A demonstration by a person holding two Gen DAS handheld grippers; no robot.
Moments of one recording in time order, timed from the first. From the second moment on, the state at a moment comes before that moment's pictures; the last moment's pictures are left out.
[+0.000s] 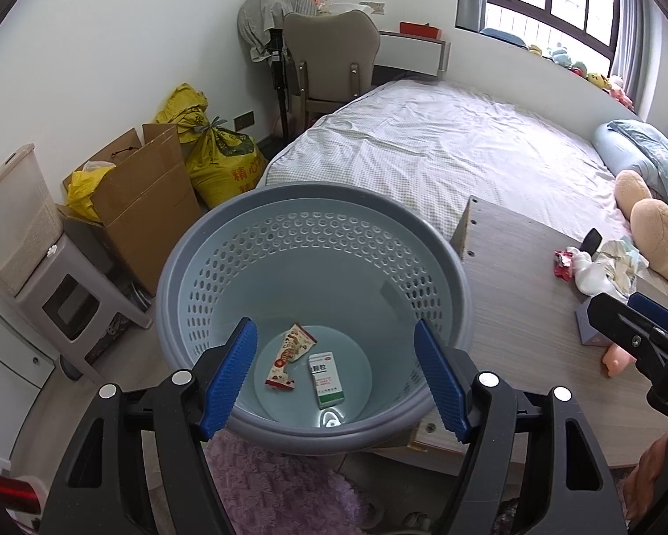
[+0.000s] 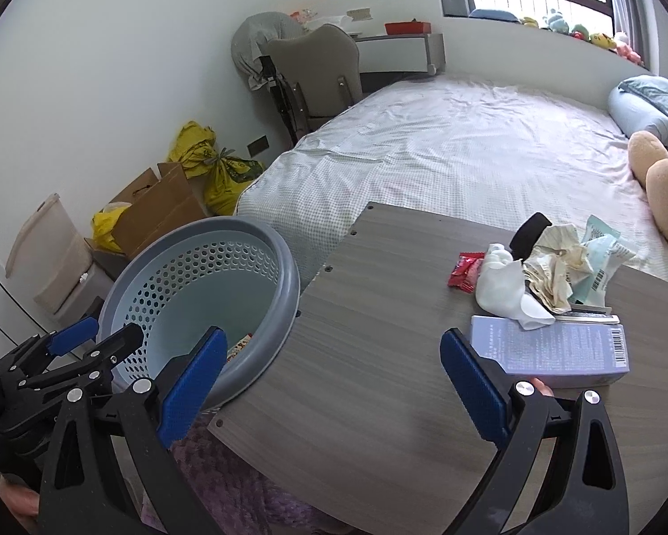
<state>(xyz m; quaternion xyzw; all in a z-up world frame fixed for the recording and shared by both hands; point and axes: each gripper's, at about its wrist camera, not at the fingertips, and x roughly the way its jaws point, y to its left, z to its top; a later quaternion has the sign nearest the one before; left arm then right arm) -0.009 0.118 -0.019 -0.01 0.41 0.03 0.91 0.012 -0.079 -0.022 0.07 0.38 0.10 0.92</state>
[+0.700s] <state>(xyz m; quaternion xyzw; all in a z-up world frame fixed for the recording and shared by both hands) -0.018 0.038 -0.034 0.02 0.42 -0.05 0.90 -0.028 -0.160 -0.055 0.09 0.40 0.00 0.91</state>
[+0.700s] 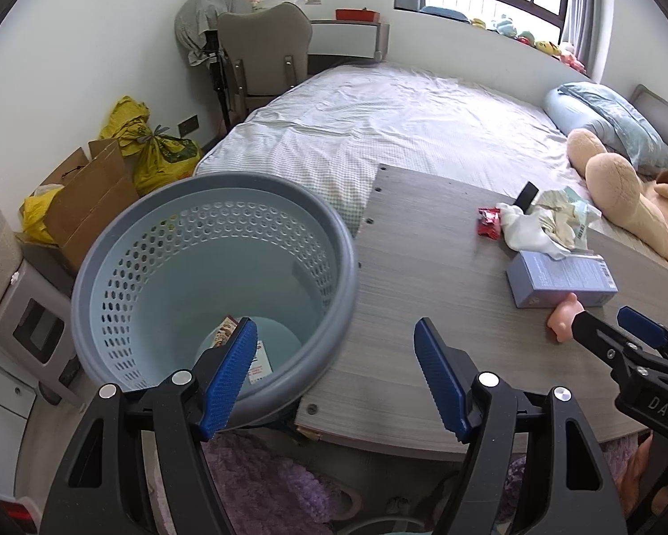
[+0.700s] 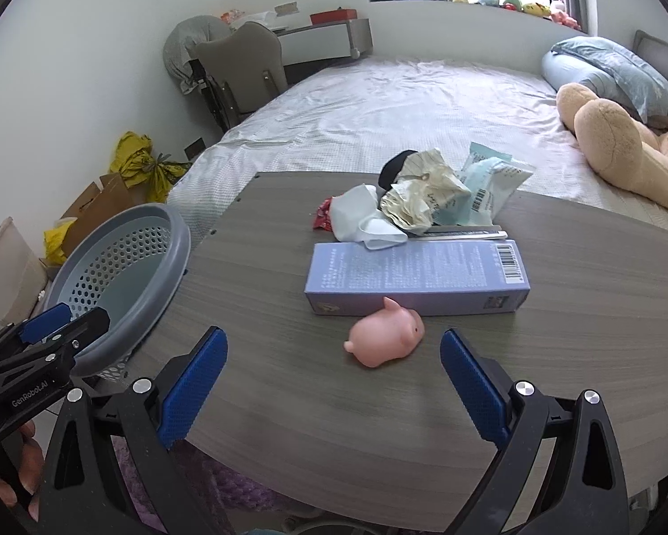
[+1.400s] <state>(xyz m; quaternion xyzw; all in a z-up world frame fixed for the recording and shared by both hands) -0.003 0.009 -0.048 0.04 0.44 -0.07 0.89 -0.005 -0.185 -0.095 0.08 0.43 -0.04 0.90</state>
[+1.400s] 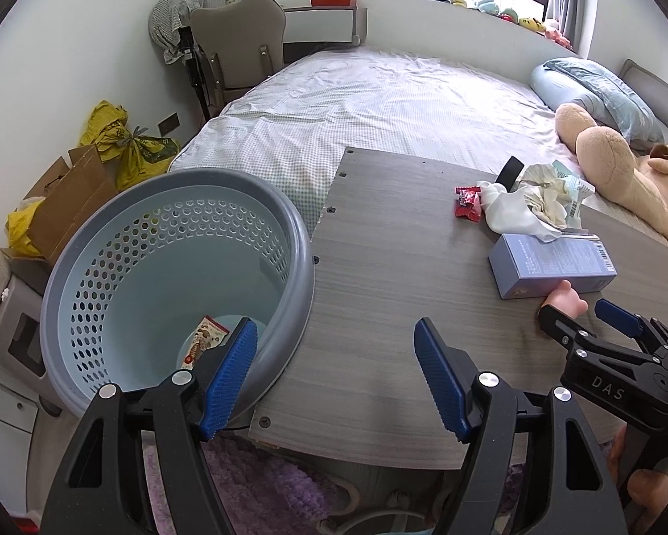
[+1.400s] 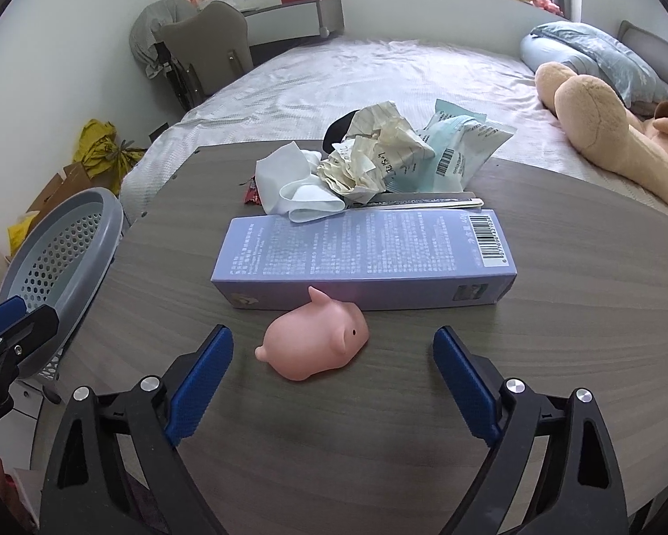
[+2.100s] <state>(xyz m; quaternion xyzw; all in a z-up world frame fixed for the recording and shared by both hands) 0.001 0.002 -0.051 0.05 0.45 -0.07 0.89 0.004 -0.178 -0.097 0.06 0.44 -0.03 0.90</state>
